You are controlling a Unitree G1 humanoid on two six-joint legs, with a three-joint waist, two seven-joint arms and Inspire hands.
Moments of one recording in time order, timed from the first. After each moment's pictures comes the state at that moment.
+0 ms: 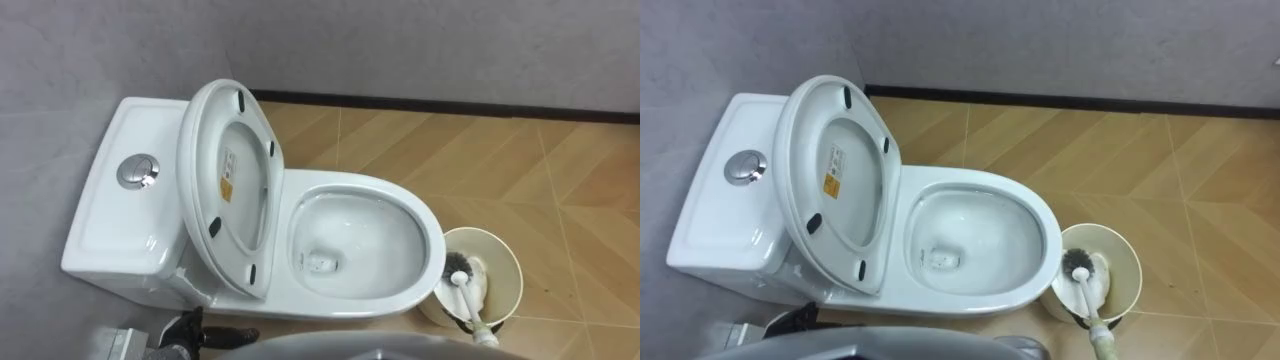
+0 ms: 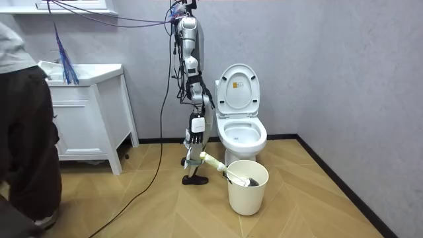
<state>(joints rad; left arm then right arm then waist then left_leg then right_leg) 0.15 0.18 0.00 1.09 -0.03 0.05 -0.06 0.14 -0.20 0.01 1.28 -0.36 0.19 0.15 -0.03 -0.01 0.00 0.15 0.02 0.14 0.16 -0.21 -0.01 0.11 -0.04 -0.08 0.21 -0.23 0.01</state>
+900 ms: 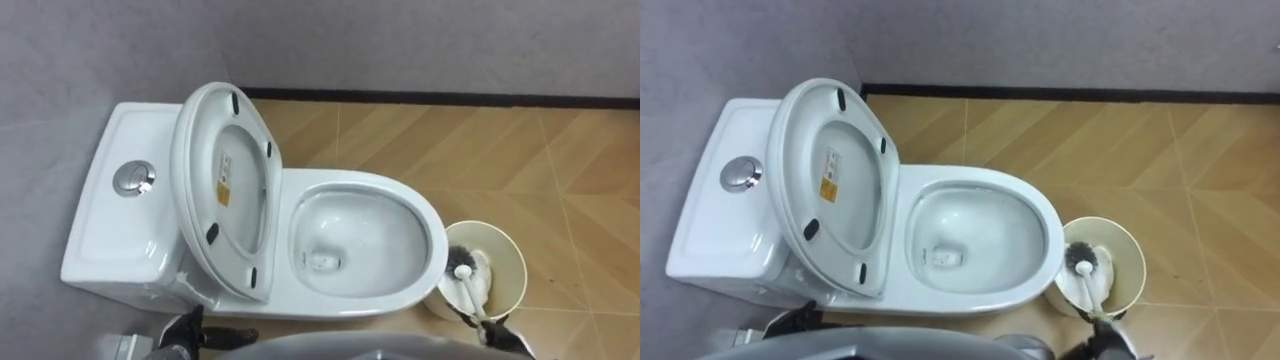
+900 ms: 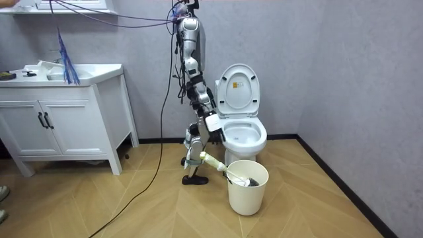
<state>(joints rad) 0.15 0.18 0.00 1.09 0.00 0.02 -0.05 0.14 -0.19 -0.08 1.03 -0.33 0.03 -0.15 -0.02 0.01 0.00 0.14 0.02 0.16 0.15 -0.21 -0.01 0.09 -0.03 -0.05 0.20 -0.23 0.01</state>
